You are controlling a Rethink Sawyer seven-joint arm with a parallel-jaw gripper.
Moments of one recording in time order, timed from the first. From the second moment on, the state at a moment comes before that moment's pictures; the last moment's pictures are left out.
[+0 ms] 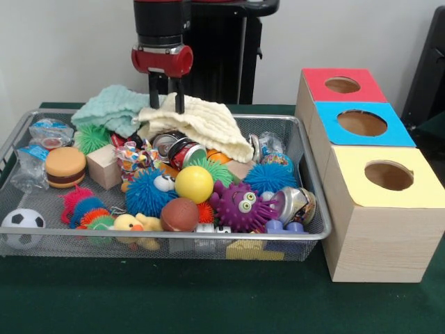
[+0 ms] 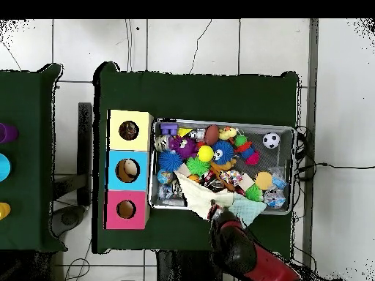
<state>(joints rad) -0.81 -0.65 0.17 2.33 -0.07 -0.23 1.63</state>
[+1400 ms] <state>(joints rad) -0.76 -0.75 0.17 2.33 -0.08 -0.16 1.63</state>
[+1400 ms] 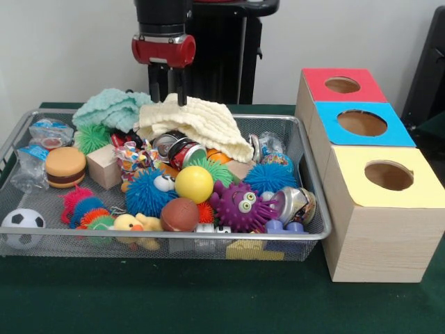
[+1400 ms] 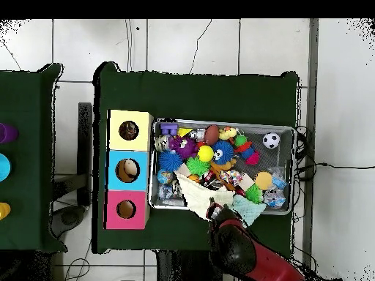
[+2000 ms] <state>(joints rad) -0.75 -0.81 0.17 2.31 -0.04 -0.05 1.63</state>
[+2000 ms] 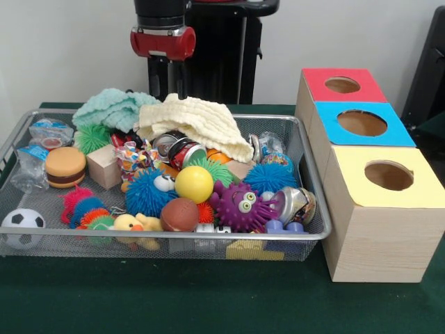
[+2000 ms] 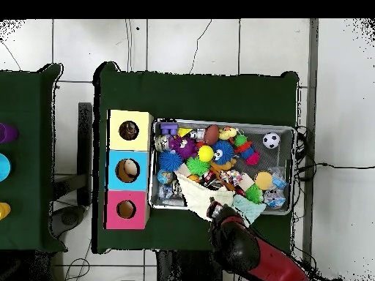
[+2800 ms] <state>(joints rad) -0.69 -0.81 0.17 2.20 0.01 0.09 1.63</state>
